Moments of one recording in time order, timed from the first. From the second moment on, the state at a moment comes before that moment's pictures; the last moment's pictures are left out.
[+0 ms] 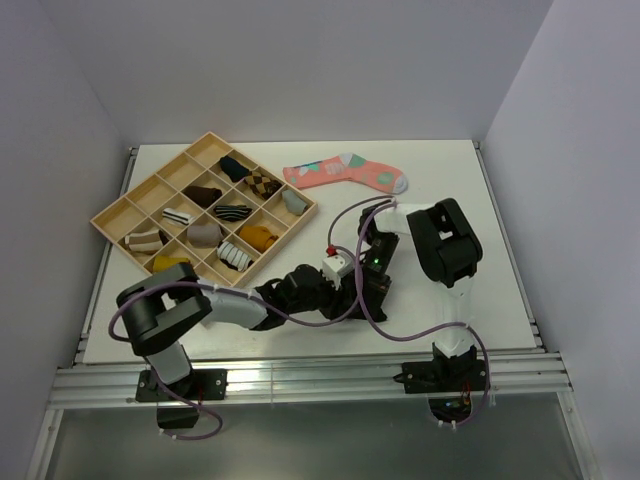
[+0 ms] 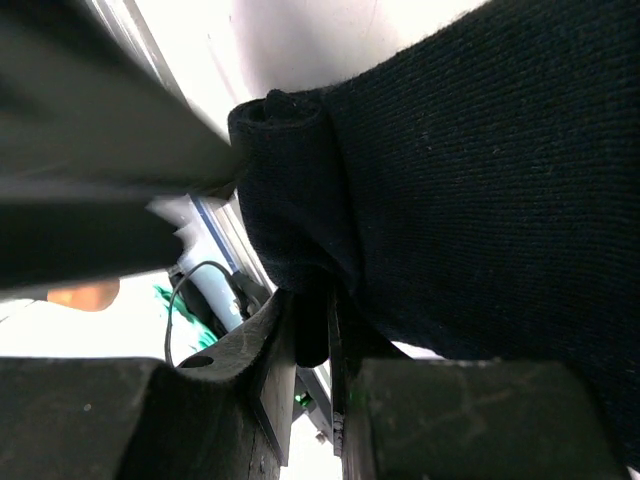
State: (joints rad) left arm -1.07 1.68 0.66 0.62 0.13 -0.38; right arm 0.41 2.08 1.24 -1.30 -0.63 -0.82
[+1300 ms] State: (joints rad) left arm -1.09 1.89 0.61 0.98 0.21 -0.50; right arm 0.41 2.10 1.25 -1.31 -0.62 -0.76
